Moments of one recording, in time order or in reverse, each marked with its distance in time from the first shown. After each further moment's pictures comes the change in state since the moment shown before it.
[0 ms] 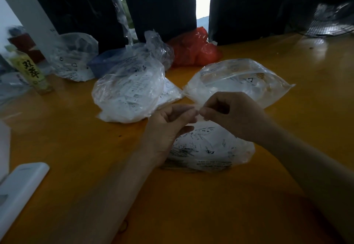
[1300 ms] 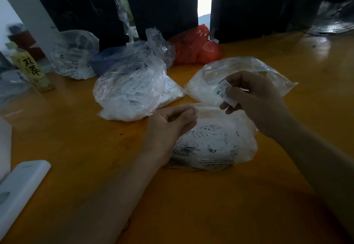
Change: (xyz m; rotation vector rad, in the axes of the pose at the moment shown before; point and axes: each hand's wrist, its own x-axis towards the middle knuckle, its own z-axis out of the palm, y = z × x) left_hand 0.002 -0.011 0.001 -0.052 0.091 0.013; right_hand 0.007 0.013 -0.018 0.392 0.209 0.145
